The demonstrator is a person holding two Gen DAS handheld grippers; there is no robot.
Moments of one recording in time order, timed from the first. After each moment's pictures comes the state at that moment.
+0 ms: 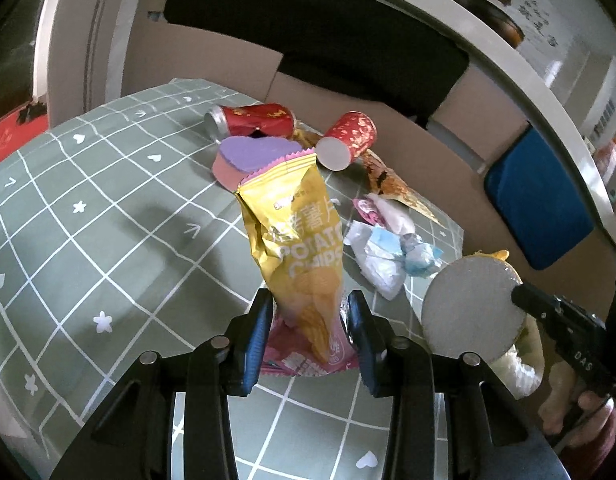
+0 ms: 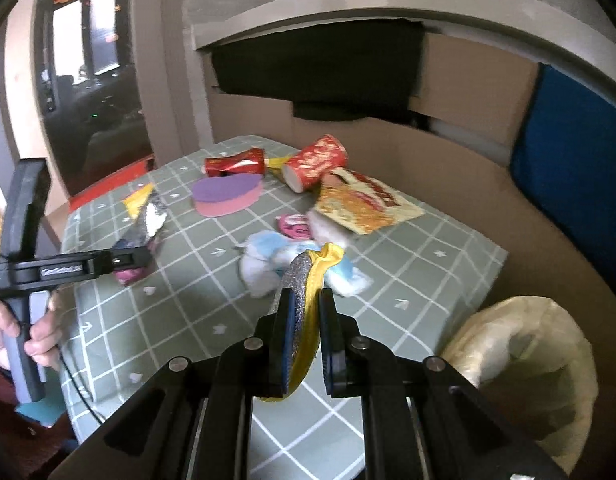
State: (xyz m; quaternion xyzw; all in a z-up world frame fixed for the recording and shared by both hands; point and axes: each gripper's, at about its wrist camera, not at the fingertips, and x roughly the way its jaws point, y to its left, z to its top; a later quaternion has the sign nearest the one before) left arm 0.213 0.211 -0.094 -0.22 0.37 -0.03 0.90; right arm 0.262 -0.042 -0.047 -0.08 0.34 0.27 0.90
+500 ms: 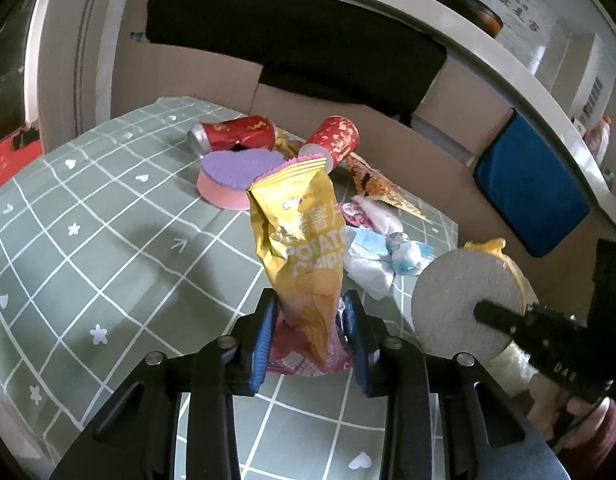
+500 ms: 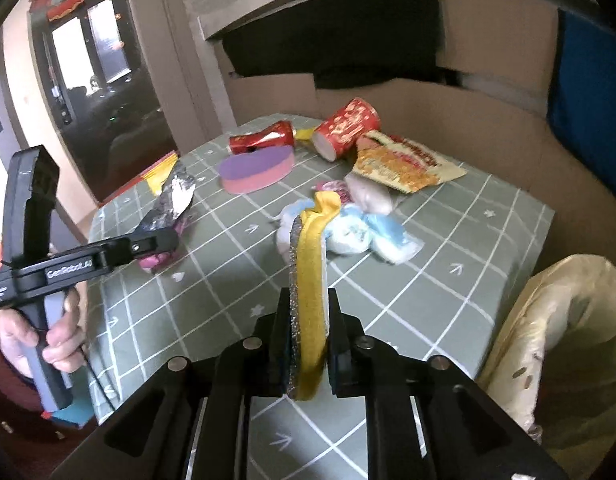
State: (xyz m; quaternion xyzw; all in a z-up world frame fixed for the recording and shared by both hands) left arm 0.212 0.197 -0.084 -0.18 0.36 -0.04 0.91; right arm 0.261 -0.029 -0.072 -0.04 0.38 0.32 0.87
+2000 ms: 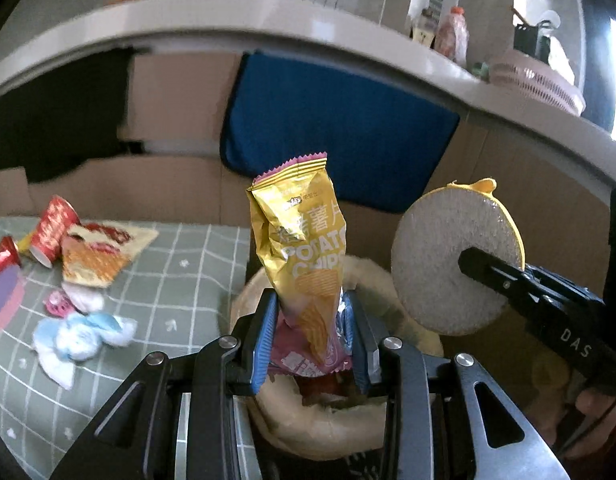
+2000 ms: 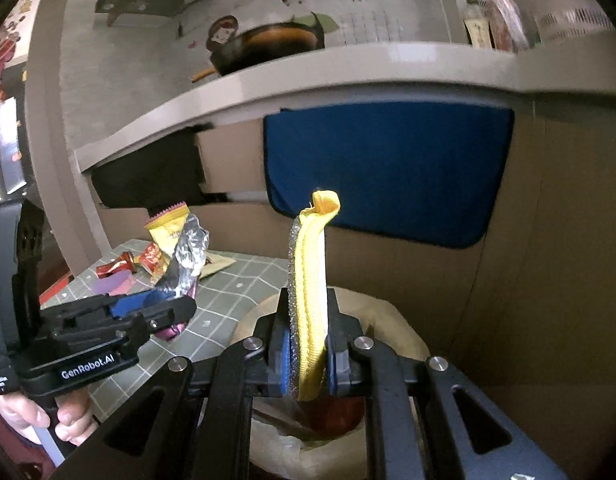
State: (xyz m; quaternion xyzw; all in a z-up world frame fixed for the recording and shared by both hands) left arm 0.267 -0.094 -0.030 -0.04 0.32 -0.24 0.92; right arm 0.216 -0.267 -0.002 0.06 0.25 0.09 0.96
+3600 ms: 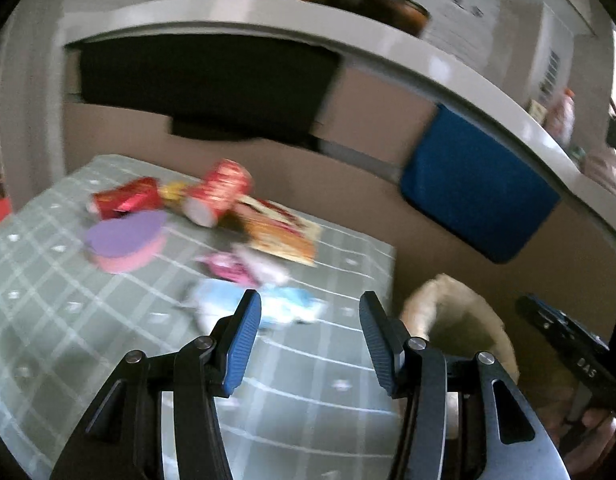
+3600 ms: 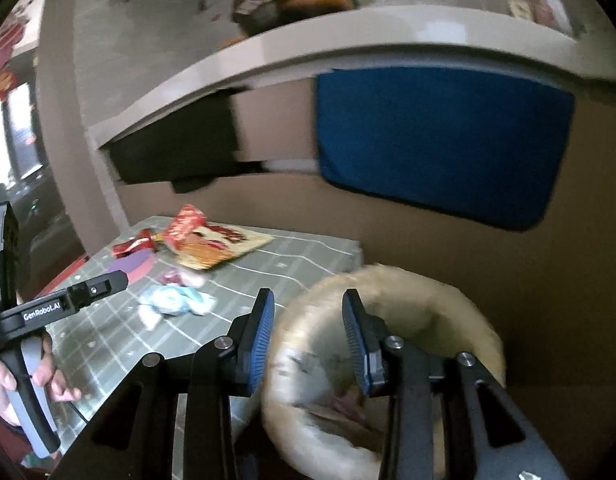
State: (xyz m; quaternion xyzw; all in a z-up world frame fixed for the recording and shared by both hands) left arm 0.244 0.092 -0.024 -0.14 0.31 -0.07 0.94; right arm 0.243 -0.195 -0.020 0.05 0.28 0.14 0.95
